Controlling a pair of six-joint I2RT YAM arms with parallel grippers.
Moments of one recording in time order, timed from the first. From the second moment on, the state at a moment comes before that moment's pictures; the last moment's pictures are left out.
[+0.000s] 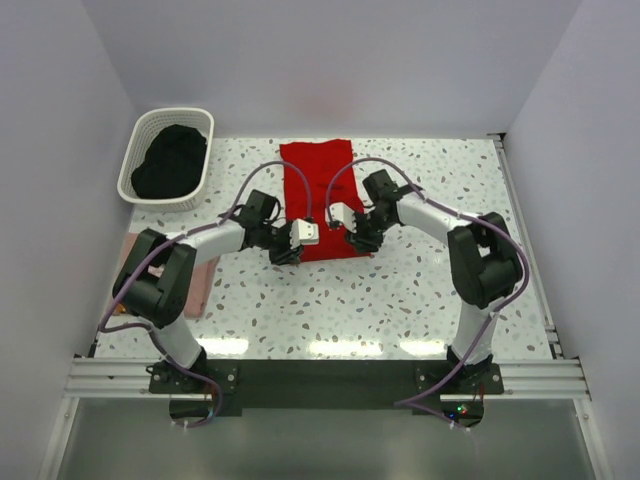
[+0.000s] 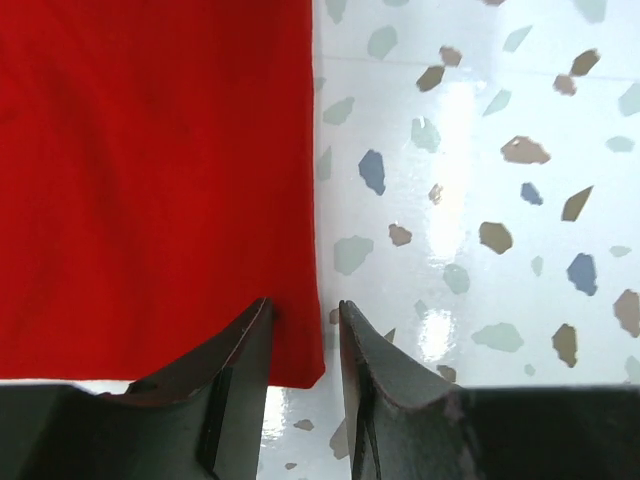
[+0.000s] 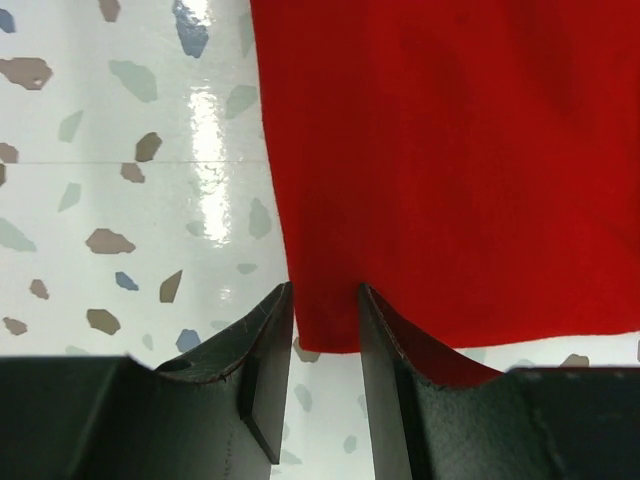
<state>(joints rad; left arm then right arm) -0.42 1.72 0.97 -0.28 0.66 0.87 0.44 1.89 1.32 -0.69 -0.48 -1.03</state>
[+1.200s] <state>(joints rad) -0.42 1.77 0.97 -0.29 0.60 1.01 0.45 1.88 1.21 -0.62 -0.43 -1.20</state>
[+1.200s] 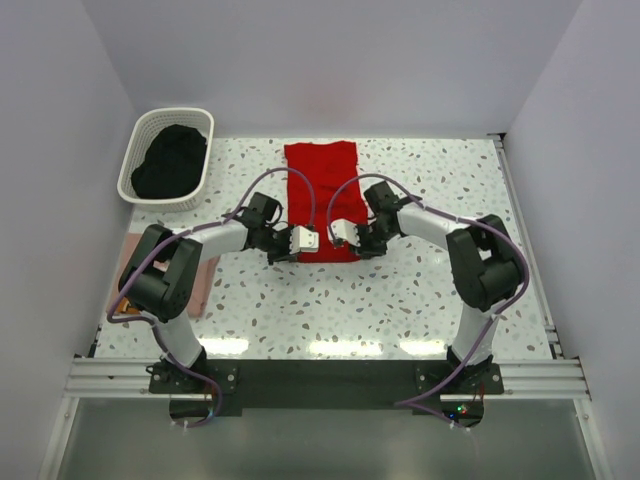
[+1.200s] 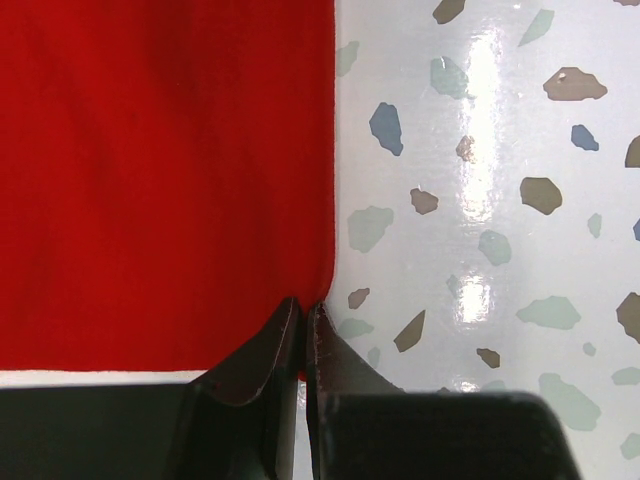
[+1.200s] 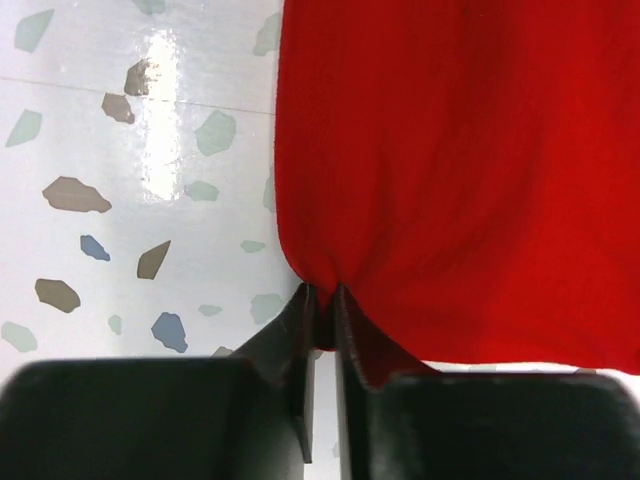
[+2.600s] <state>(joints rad) -0.65 1.25 0.87 -0.76 0.68 0.94 0.53 1.28 1.05 -1.06 -0.56 -0.98</state>
